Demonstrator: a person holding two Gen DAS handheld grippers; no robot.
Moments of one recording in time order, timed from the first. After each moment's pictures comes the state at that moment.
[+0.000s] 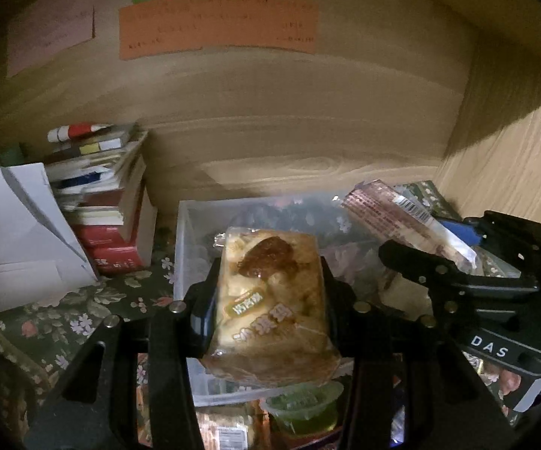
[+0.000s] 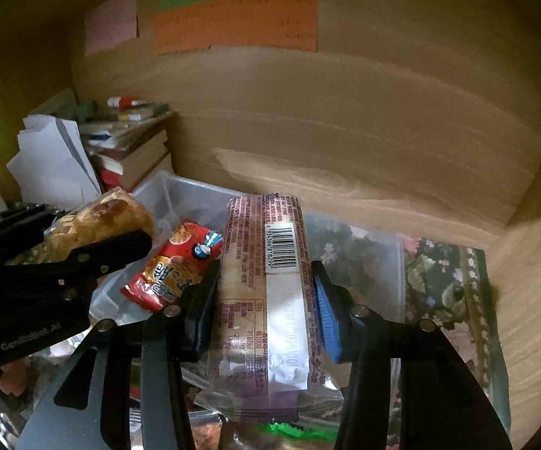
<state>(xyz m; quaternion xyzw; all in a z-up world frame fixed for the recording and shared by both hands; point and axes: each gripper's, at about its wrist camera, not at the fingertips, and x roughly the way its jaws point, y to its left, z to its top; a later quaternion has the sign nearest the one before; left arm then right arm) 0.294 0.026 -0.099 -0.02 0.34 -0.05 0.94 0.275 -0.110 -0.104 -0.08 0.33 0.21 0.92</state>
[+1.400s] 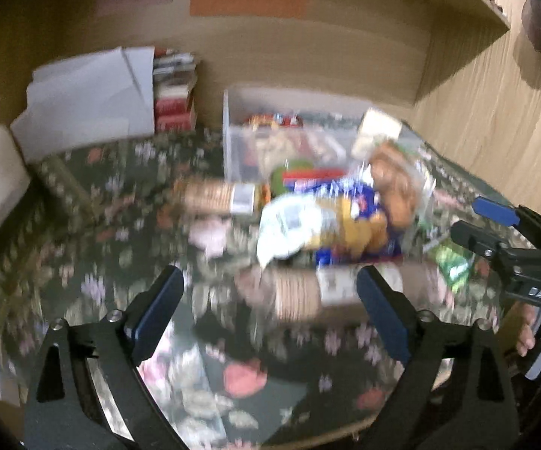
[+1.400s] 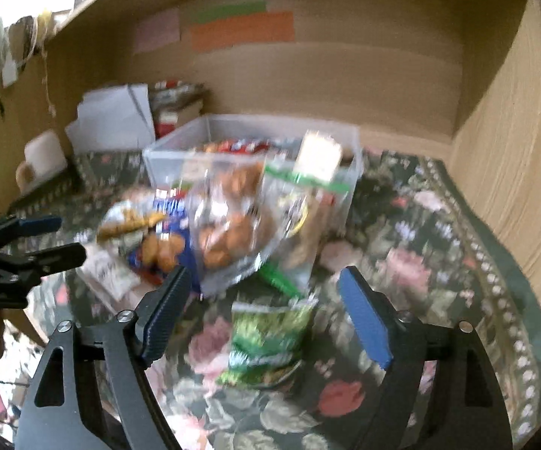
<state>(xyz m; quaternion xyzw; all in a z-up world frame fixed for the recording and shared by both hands) 0.085 0.041 -0.142 -0.03 0.37 -0.03 0.93 0.106 -0.162 -0.151 -0.04 0.30 0.20 0.93</state>
